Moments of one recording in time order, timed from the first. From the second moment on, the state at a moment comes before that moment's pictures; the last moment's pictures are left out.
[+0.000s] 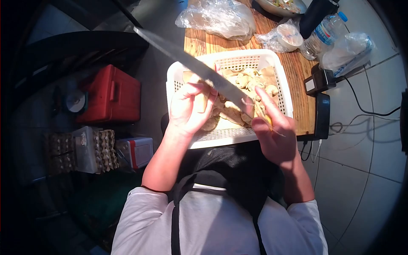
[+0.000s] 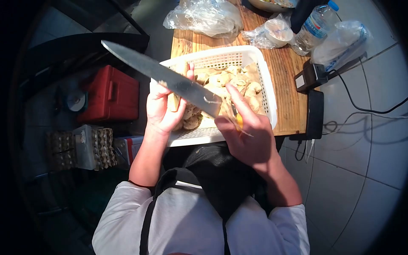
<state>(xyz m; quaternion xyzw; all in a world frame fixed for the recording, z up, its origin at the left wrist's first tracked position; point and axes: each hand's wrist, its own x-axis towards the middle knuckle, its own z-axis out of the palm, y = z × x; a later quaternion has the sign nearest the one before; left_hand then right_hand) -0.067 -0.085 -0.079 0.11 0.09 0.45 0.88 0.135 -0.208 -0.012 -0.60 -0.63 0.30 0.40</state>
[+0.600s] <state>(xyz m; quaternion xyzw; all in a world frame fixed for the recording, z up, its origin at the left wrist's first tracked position) -0.053 -0.074 -0.072 0.10 0.30 0.48 0.82 0.121 -0.220 -0.024 -0.67 -0.68 0.22 0.20</state>
